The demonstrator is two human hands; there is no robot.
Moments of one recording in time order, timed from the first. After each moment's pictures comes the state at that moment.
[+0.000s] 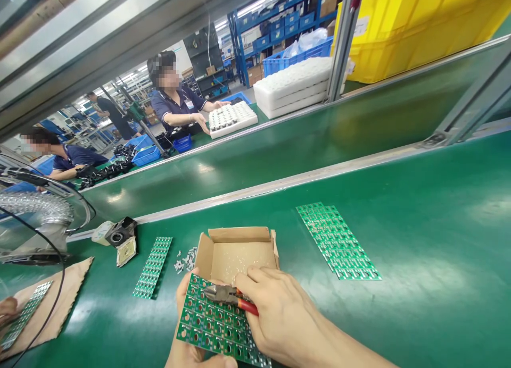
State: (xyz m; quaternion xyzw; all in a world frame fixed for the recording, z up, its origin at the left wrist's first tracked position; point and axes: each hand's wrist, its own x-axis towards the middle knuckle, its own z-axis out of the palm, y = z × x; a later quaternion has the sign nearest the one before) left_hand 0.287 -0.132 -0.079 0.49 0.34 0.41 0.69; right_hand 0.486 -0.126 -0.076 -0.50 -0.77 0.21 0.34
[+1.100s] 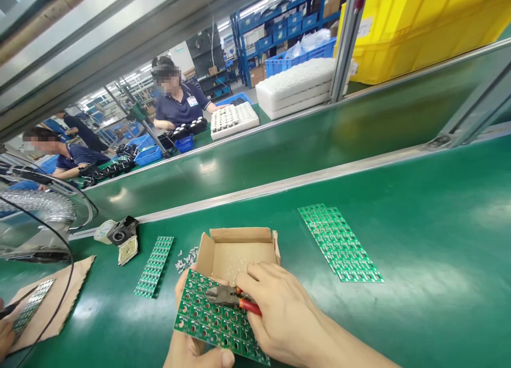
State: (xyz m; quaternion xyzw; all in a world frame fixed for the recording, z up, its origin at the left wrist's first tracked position) left_hand 0.293 -0.129 -0.078 0.49 0.31 0.44 0.68; right_hand 0.489 -0.124 -0.075 -0.51 -0.76 0.28 0.30
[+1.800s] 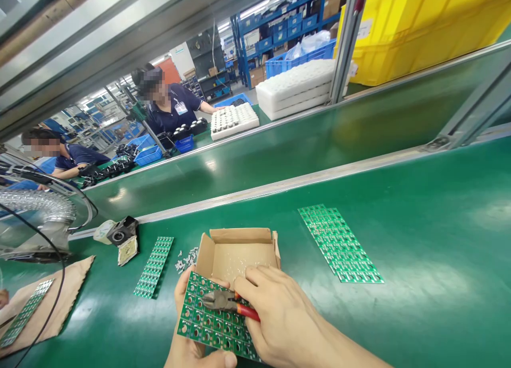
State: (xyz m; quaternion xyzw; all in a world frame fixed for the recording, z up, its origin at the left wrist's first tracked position) left_hand 0.289 -0.130 -0.087 0.50 0.31 0.44 0.68; right_hand 0.485 -0.128 -0.076 -0.49 -0.76 0.27 0.34
